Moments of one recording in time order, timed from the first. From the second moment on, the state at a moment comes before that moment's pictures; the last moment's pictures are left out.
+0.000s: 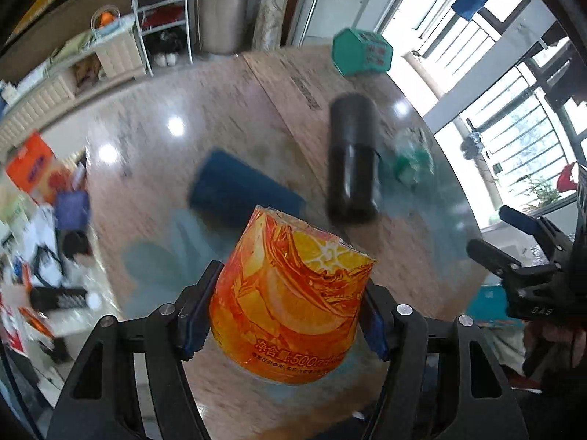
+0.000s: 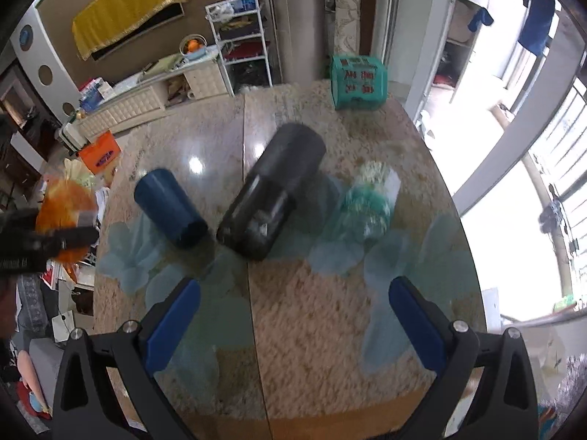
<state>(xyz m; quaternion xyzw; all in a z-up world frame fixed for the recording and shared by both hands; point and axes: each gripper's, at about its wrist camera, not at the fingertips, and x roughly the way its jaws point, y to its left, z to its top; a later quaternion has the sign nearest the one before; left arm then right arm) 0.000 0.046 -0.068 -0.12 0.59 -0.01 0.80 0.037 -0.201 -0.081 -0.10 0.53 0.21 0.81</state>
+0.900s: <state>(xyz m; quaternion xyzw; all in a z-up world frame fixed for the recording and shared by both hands) 0.007 -0.077 -0.215 -0.23 0.64 0.11 0.72 0.048 -0.253 -0.131 -0.16 0.58 0.24 0.77</state>
